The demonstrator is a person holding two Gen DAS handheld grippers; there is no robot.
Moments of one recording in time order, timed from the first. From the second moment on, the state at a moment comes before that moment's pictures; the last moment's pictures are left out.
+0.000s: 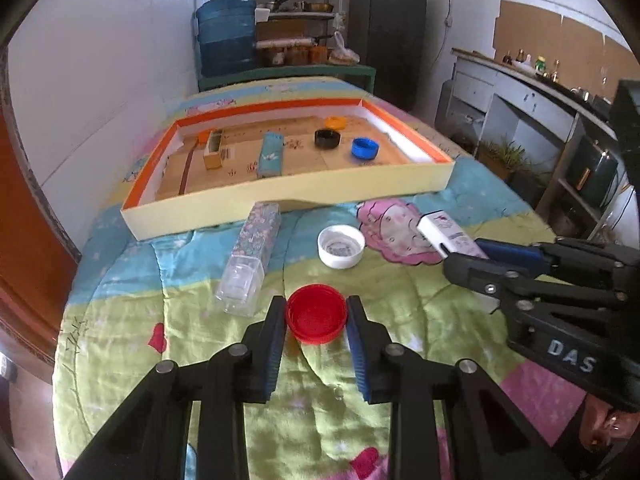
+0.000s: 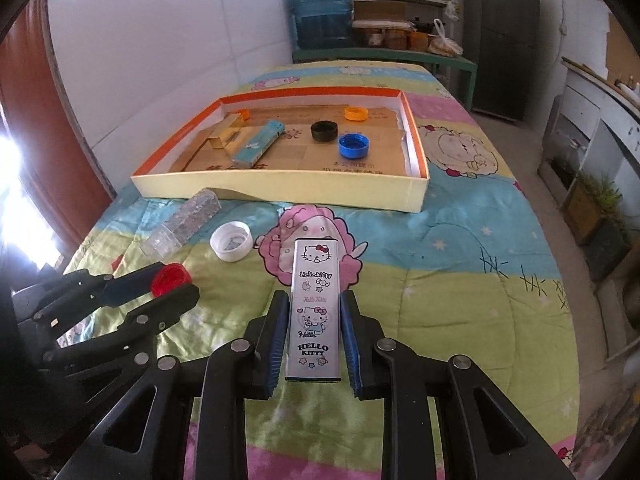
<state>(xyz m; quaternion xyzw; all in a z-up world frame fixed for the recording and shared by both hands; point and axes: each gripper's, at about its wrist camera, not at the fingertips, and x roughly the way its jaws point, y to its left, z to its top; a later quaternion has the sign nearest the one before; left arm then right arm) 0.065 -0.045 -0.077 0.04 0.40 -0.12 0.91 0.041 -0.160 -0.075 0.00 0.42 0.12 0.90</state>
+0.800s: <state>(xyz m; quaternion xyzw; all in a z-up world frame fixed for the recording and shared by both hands) 0.141 0.016 -0.007 -0.03 0.36 -0.05 0.93 0.113 -0.130 -0.015 0.01 0.36 0.13 0.92</state>
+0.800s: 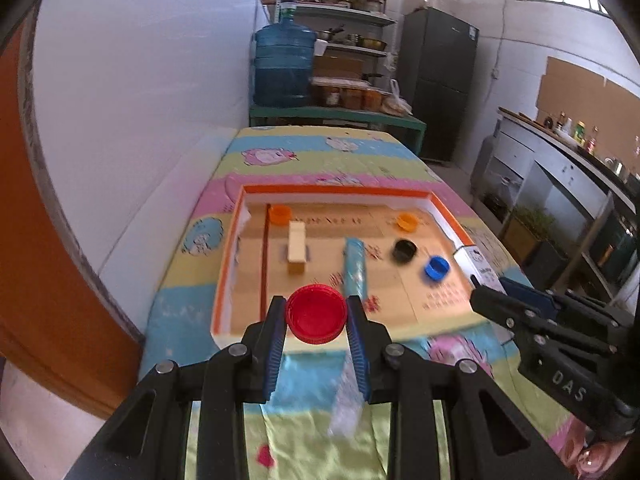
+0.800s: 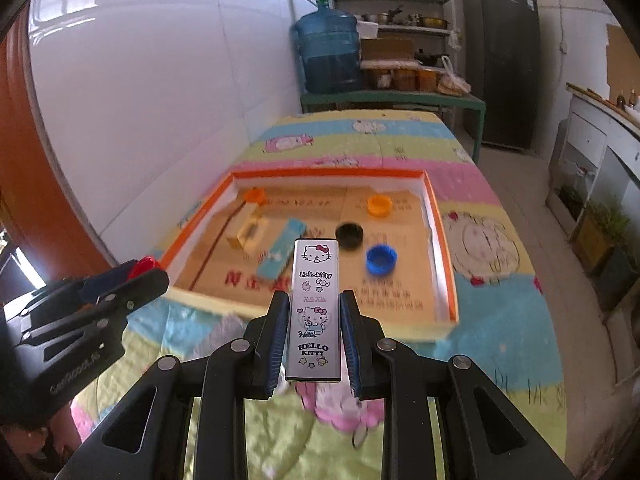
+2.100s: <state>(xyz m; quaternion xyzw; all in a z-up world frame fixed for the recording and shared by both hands) 0.233 0.034 -0.070 -0.02 0.42 0.00 0.91 0.210 -0.098 -0.074 -0.02 0.44 0.13 0.89</state>
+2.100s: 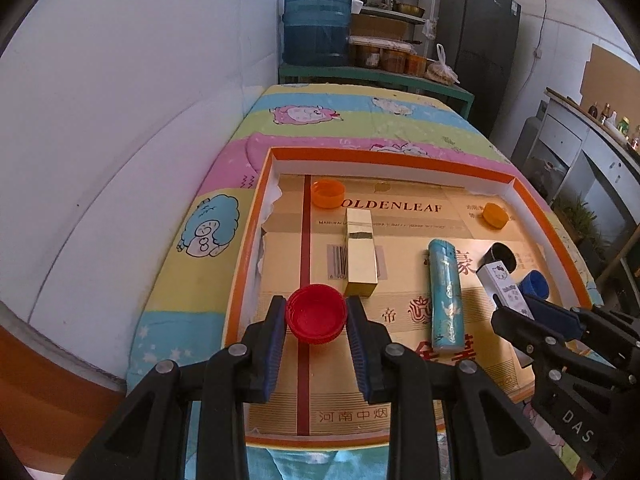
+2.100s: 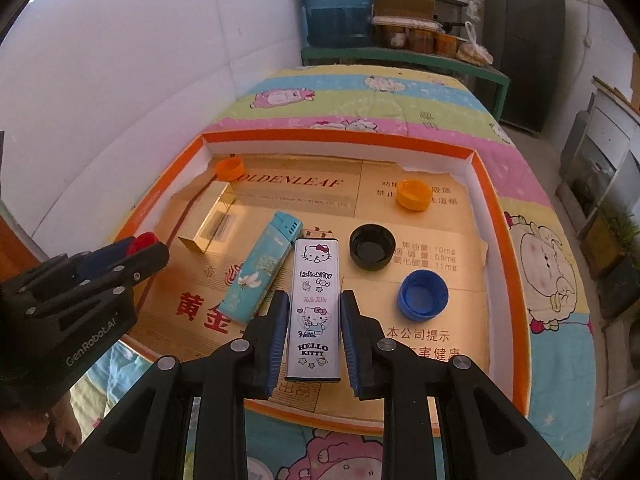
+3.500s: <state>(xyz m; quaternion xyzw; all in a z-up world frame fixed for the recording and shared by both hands) 0.209 0.019 -0.048 -0.01 0.40 -0.02 0.92 0.185 -0.101 -0.055 -0.01 0.42 0.12 0.90</state>
